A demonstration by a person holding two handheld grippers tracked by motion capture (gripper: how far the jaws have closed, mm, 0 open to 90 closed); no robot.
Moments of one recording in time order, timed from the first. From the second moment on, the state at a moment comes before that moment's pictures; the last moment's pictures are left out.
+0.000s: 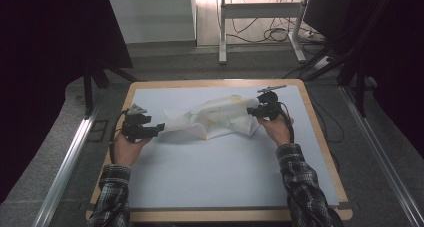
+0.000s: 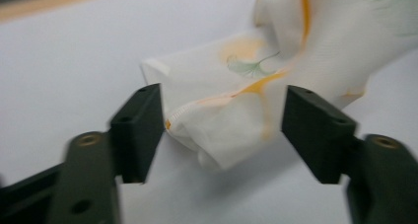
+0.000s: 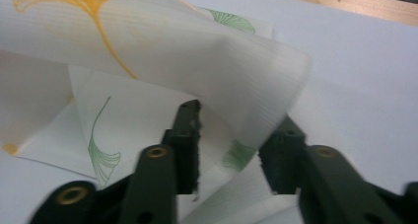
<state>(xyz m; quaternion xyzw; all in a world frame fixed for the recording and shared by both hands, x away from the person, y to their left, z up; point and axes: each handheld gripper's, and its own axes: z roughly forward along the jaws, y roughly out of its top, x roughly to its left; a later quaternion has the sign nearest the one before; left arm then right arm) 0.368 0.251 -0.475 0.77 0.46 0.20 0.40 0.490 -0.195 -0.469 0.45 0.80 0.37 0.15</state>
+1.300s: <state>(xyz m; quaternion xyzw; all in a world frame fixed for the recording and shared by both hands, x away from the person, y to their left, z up) 0.367 0.270 -0.390 0.76 0.41 0.22 0.46 0.389 -0.233 -0.378 0.34 0.80 0.46 0.15</state>
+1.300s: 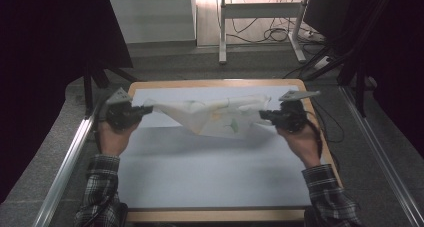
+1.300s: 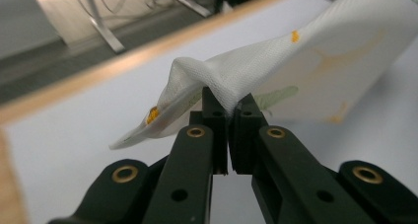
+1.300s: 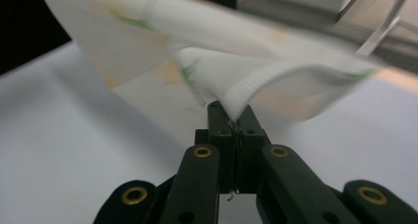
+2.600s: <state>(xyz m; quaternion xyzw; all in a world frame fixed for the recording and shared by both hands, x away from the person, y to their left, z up) 0.463 0.198 -0.523 0.79 0.49 0.14 0.35 0.478 -0.275 -0.514 0.49 0.79 0.32 0.19</state>
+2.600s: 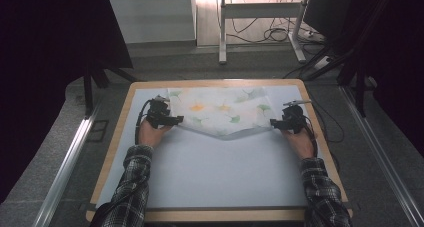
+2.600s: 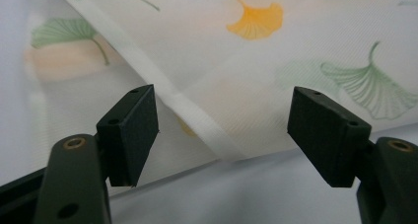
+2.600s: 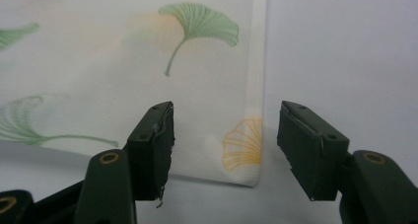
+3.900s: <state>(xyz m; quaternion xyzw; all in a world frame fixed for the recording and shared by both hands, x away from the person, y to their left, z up) 0.265 0.224 -0.491 0.86 0.36 0.08 0.35 0.303 -0.281 -0.476 0.36 0.87 0.34 0.06</state>
